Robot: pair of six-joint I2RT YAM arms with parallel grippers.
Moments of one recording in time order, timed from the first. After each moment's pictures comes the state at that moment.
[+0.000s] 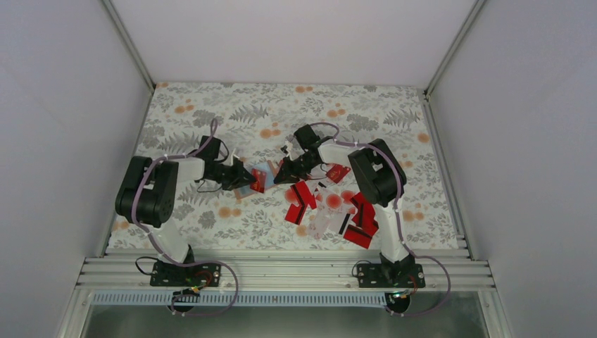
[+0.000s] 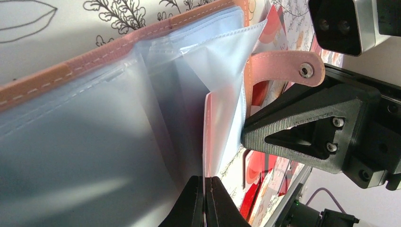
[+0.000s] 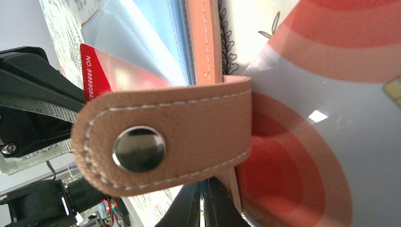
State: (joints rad) left arm -0.16 1.75 0.80 -0.21 0.83 -0.53; right arm 0.59 2.19 1.40 -0.44 -0.82 0.49
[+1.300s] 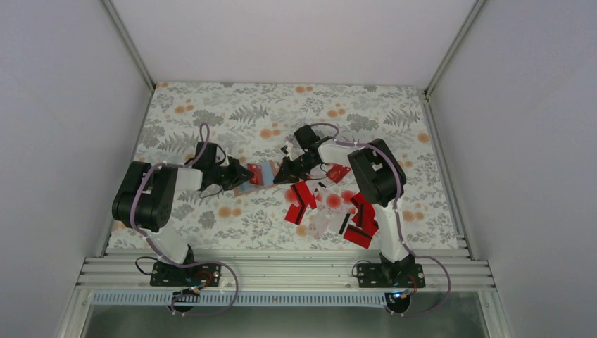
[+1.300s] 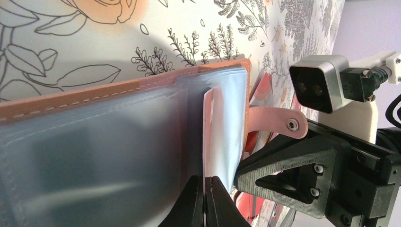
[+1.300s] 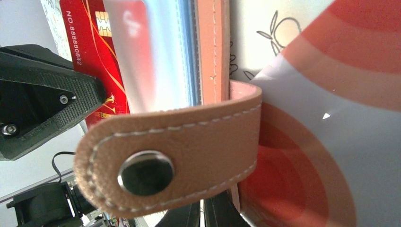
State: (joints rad) left arm -0.16 1.70 0.64 0.15 0.74 -0.80; right arm 0.59 2.19 1.40 -0.43 -0.83 0.51
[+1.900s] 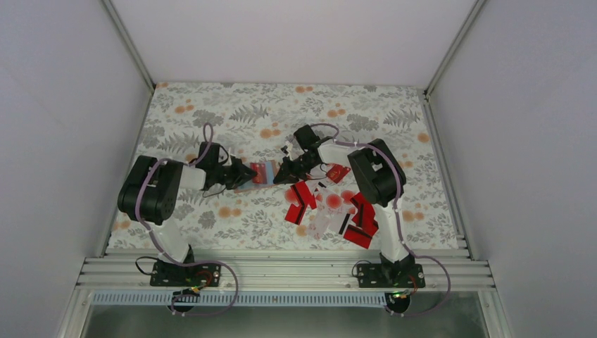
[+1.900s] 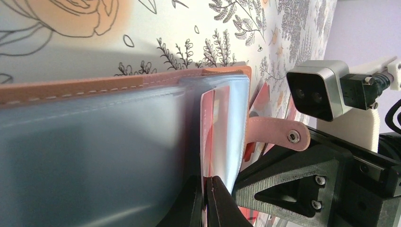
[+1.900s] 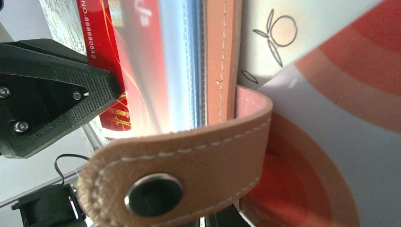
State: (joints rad) left arm -0.17 1.77 0.65 0.26 0.77 -0.84; right arm 0.59 2.19 1.40 -0.43 -0.83 0.53
